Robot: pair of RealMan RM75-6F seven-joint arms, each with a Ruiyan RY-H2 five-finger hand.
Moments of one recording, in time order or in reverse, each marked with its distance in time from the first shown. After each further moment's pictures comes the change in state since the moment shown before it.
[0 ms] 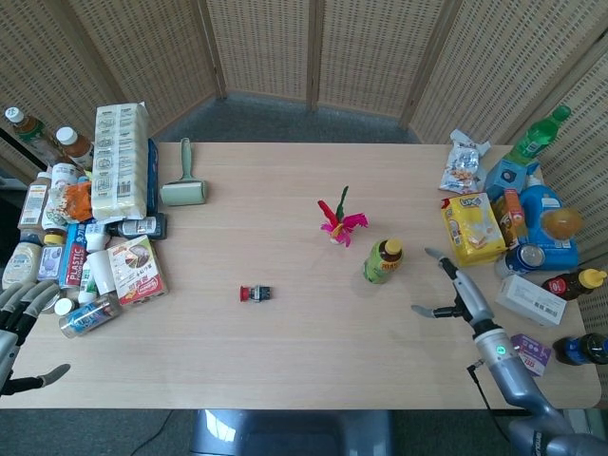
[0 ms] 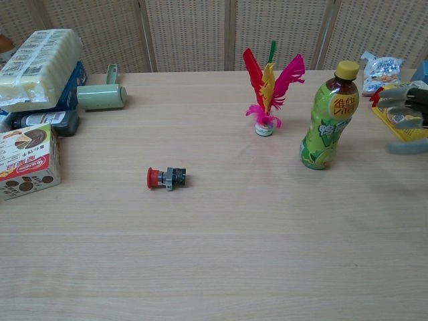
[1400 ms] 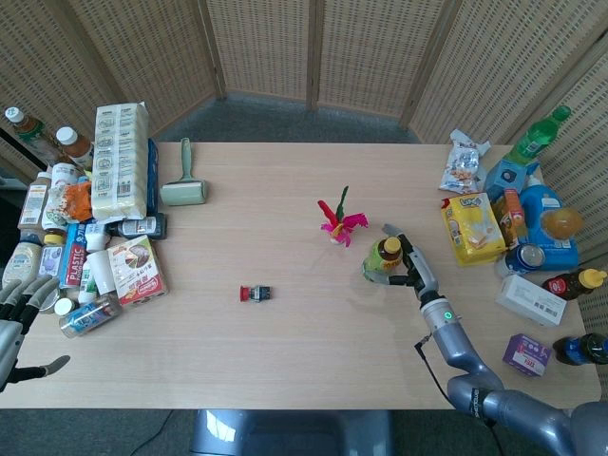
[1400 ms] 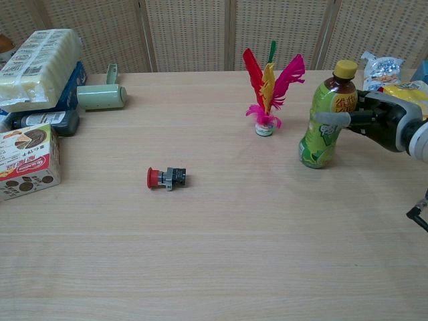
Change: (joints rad) left arm -0.027 -0.032 -0.029 0.009 -0.109 -0.076 0.051; right arm 0.150 -0.263 0.130 0.205 0.137 -0.138 0.267
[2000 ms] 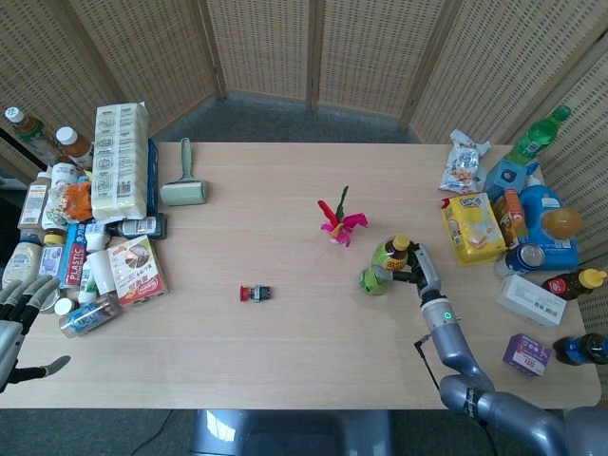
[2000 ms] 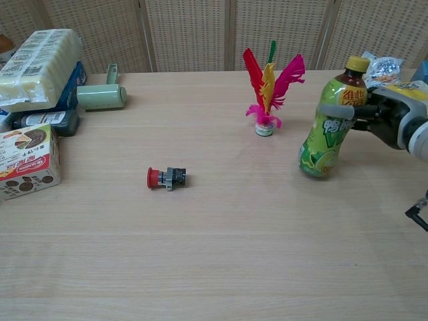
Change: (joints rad) left arm 0.002 0.002 0.000 -0.004 0.005 0.004 -0.004; right arm -0.026 -0.028 0.051 -0.011 0.051 0.044 -0.080
